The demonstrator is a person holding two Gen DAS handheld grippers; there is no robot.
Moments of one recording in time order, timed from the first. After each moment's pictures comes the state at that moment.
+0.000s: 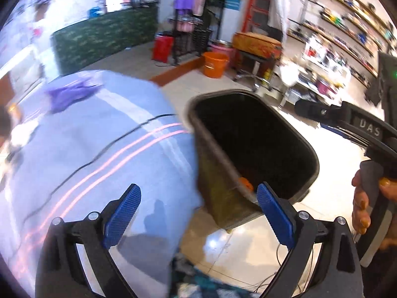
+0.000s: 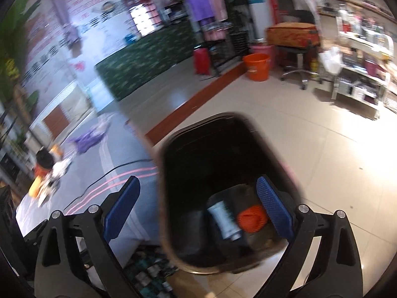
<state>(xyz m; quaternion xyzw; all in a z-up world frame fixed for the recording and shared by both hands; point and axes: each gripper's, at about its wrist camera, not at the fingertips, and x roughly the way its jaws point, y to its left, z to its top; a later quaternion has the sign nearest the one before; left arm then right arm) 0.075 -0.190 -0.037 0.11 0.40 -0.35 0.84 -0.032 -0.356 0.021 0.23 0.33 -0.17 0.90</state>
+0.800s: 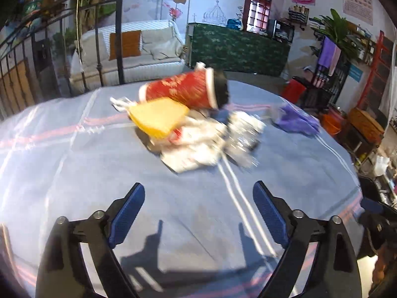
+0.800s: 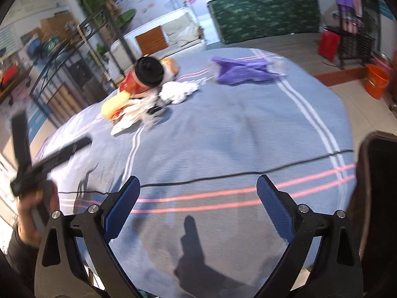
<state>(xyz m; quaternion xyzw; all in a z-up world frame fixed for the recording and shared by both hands) 0.184 0.115 -0.011 -0.02 0.37 -0.06 0.93 0.112 -0.109 0.010 0.12 0.42 0.14 0.89</state>
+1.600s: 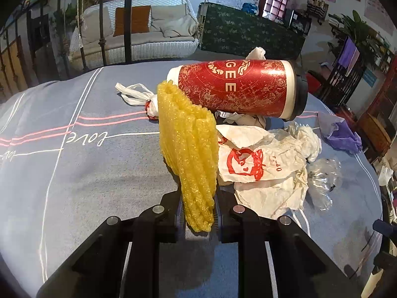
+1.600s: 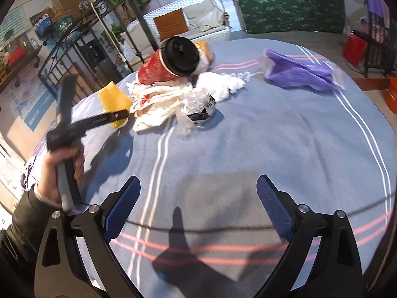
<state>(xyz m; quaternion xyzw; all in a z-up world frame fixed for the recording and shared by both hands) 0.269 0.187 -0.047 -0.06 0.42 -0.06 0.90 0.177 -0.035 0.007 0.09 0.45 0.19 0.87</state>
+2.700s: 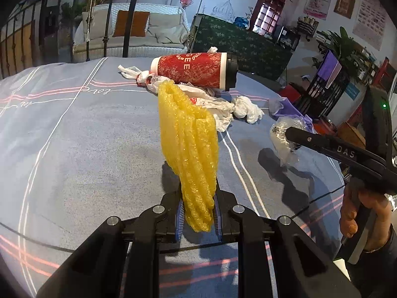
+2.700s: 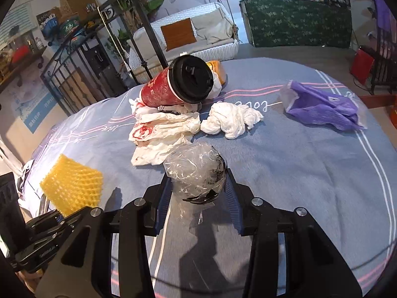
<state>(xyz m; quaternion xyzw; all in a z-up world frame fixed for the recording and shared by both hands) 0.145 0.142 -0.034 -0.11 0.39 -0.08 0.91 0.222 -0.009 0.015 0.08 0.41 0.19 0.89</state>
